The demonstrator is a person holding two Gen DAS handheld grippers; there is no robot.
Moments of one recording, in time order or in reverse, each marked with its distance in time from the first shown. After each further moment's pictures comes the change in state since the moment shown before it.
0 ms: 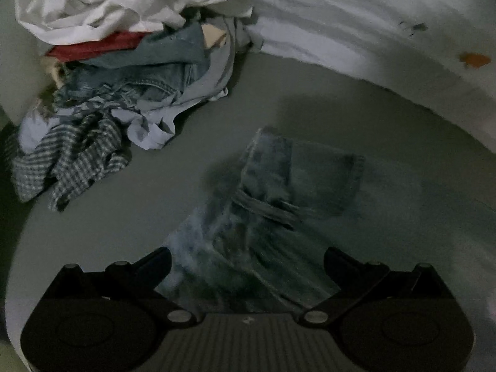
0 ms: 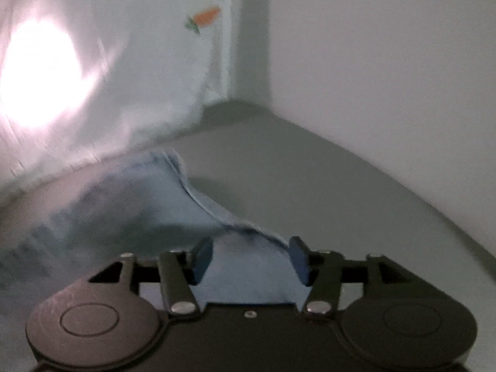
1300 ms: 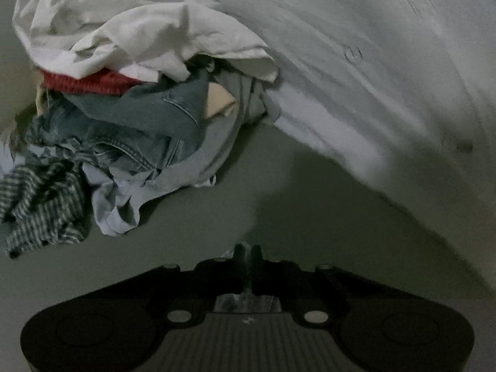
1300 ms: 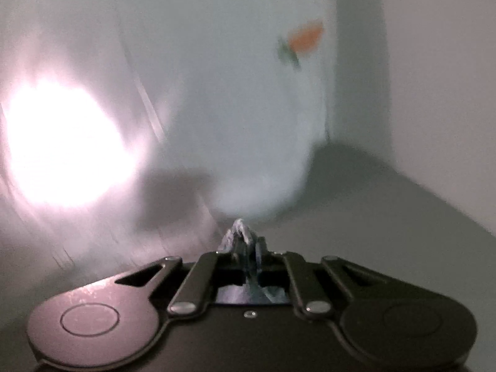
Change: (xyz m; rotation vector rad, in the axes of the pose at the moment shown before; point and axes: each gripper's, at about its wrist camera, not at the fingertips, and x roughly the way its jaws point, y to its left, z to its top) left arm 0.027 -0.012 0.100 -0.274 -0.186 -0.064; right arm 0.078 0.078 0.127 0.071 -0.033 0.284
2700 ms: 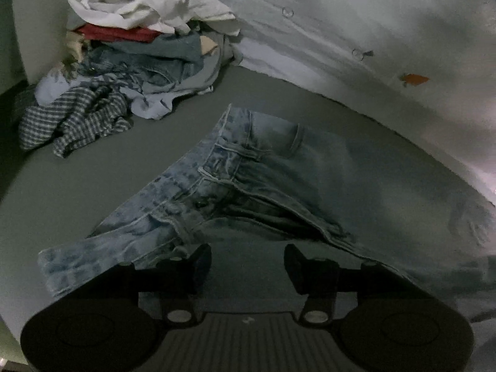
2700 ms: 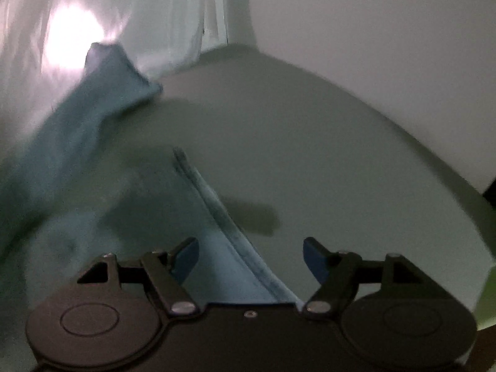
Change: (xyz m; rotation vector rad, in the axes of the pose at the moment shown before) left arm -0.171 0.091 -0.166 0.171 0.072 -0.157; right arm -0.247 -0.178 -0.218 -0.092 0.251 -0.199
